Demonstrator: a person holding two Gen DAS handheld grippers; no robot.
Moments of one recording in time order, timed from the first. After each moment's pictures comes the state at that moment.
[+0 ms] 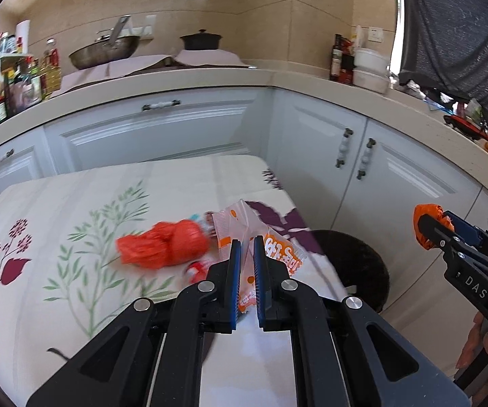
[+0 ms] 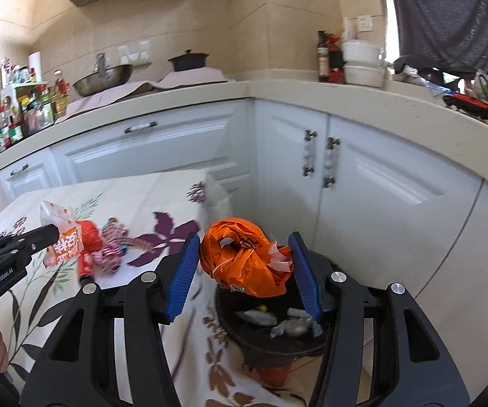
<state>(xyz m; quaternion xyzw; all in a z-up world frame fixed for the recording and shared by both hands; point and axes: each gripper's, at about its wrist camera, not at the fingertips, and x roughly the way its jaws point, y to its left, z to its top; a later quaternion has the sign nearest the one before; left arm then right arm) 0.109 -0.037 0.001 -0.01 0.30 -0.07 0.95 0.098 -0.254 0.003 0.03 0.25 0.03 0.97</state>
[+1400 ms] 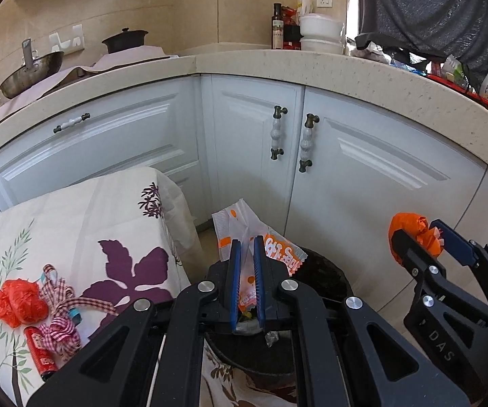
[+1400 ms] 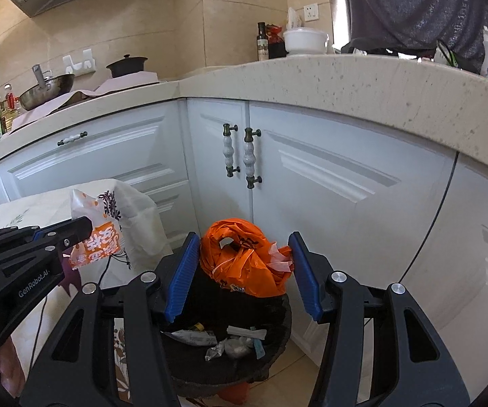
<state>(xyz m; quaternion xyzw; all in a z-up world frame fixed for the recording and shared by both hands) 0.191 -0.189 -0.028 0.04 0.32 -0.13 0.94 0.150 -0.346 -0.040 0.04 0.25 -0.05 0.97</state>
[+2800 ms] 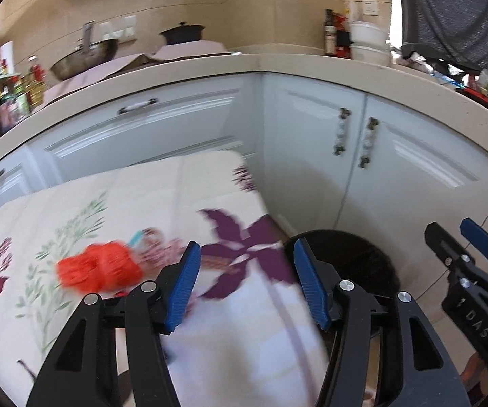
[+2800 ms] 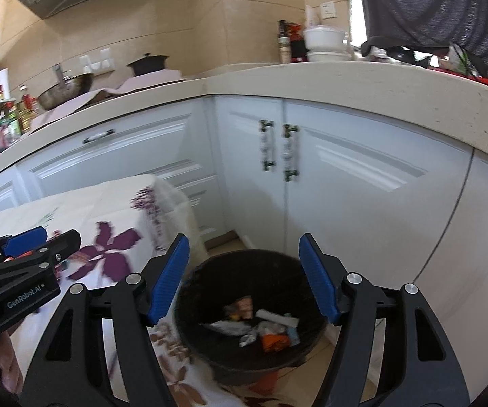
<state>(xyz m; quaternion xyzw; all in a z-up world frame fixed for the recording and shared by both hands) 0.153 -0.100 -0.021 0.03 0.32 -0.03 0.95 0.126 -0.284 -0.025 0.05 0.25 0.00 0.97</state>
